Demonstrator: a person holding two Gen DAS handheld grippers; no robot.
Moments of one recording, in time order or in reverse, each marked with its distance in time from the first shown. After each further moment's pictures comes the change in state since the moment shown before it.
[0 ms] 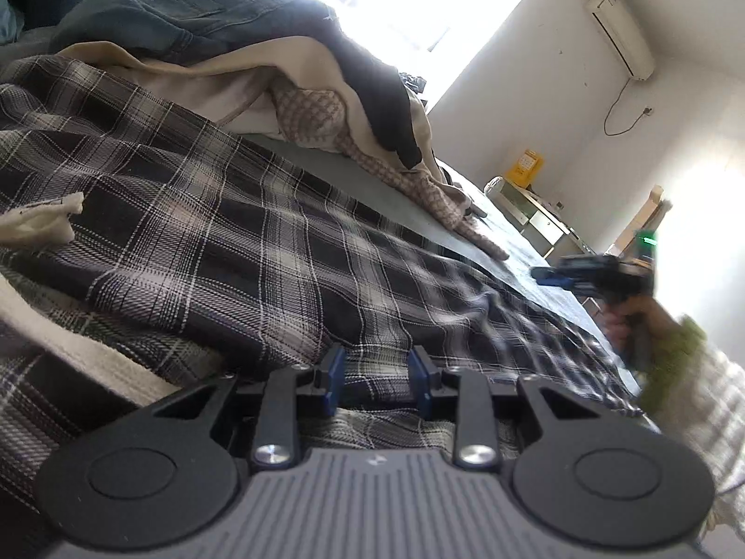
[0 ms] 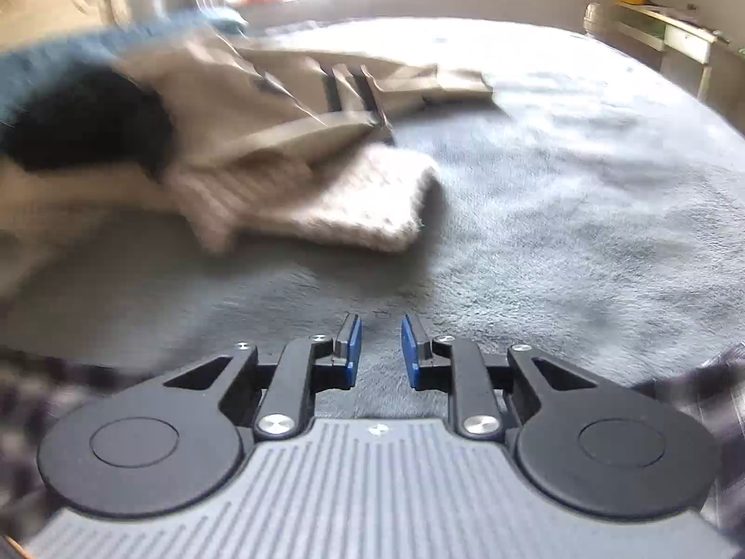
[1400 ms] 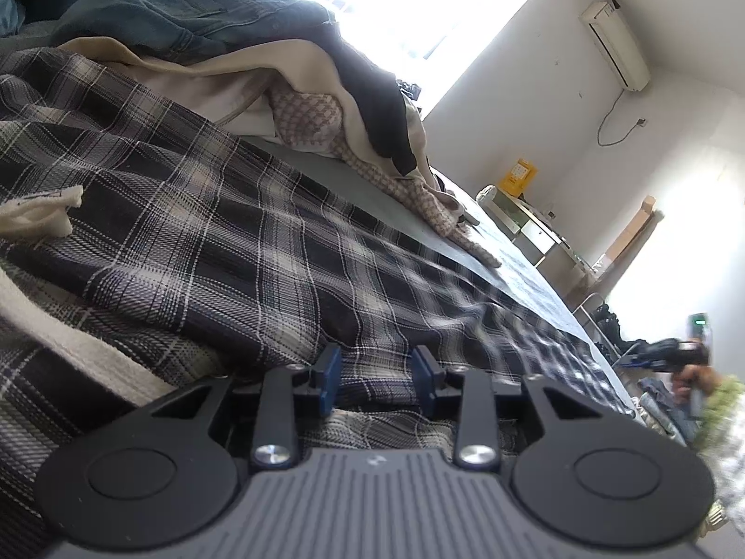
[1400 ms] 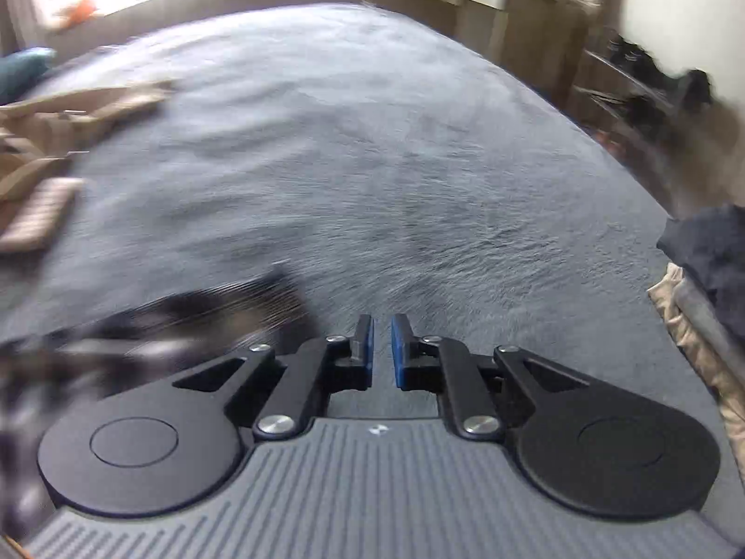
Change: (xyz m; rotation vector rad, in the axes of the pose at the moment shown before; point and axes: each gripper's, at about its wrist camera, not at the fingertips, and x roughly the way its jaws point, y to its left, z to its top) left arm 0.001 0.003 -0.002 -0.018 -0.021 -0.025; right arm -0.127 -0.205 -0.033 0.176 0.062 -0.362
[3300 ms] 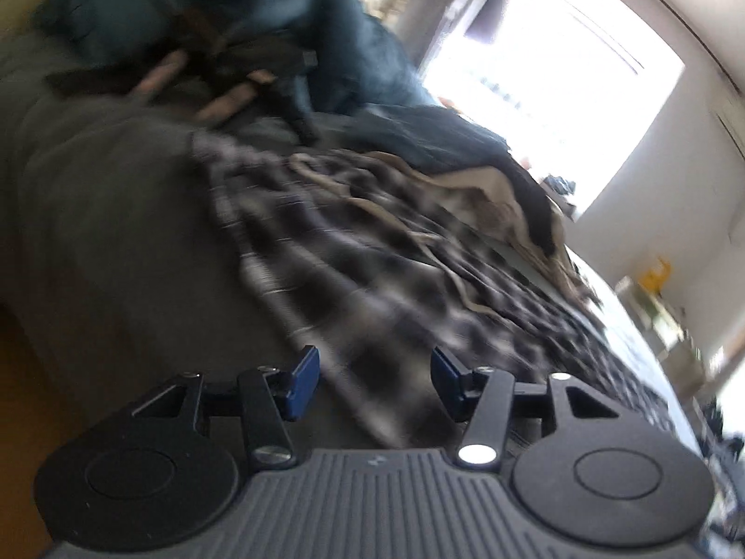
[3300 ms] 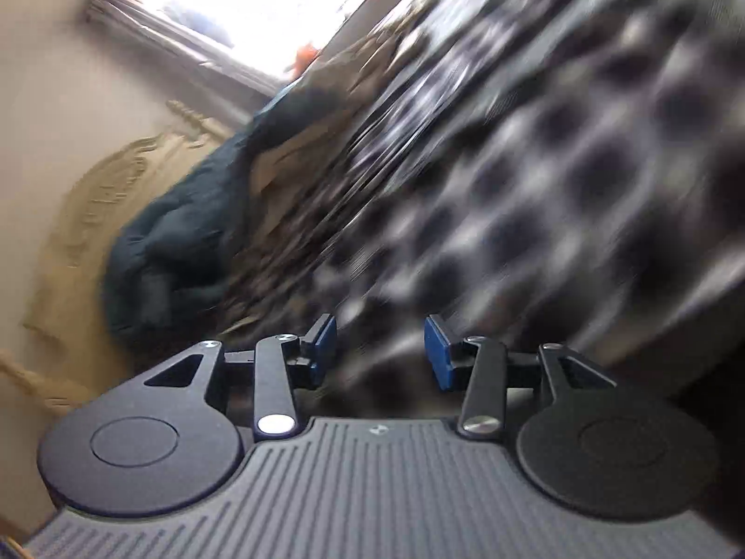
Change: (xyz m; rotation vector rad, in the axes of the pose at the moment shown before) left arm -0.290 -0.017 -0.102 -0.216 -0.230 0.441; right arm -0.232 0.087 -0.347 0.451 0.045 0.826
